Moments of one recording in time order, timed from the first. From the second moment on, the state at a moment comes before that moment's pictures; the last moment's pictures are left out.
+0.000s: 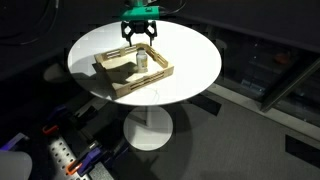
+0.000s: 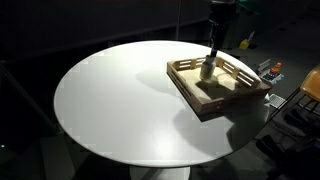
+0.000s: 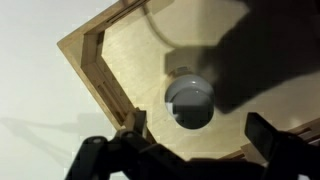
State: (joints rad) arm 0.05 0.39 0.11 -1.99 -0.11 2.35 -0.55
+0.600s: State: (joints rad) arm 0.05 0.42 0.09 -1.99 -0.12 2.35 -0.54
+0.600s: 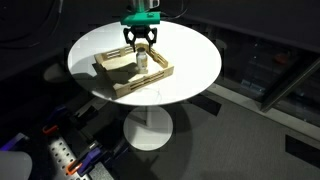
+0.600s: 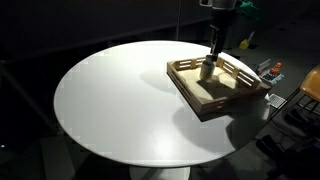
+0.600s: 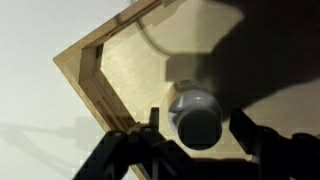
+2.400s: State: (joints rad) arm 0.05 0.41 0.09 -1.99 -0.12 2.37 -0.54
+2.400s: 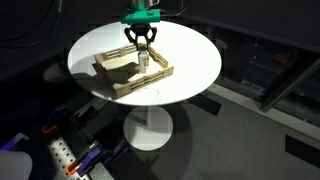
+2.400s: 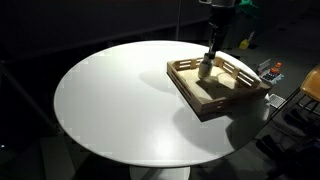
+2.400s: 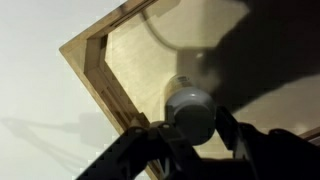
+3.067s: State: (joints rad) arm 0.05 0.39 0.10 -1.99 -0.12 2.37 -0.54
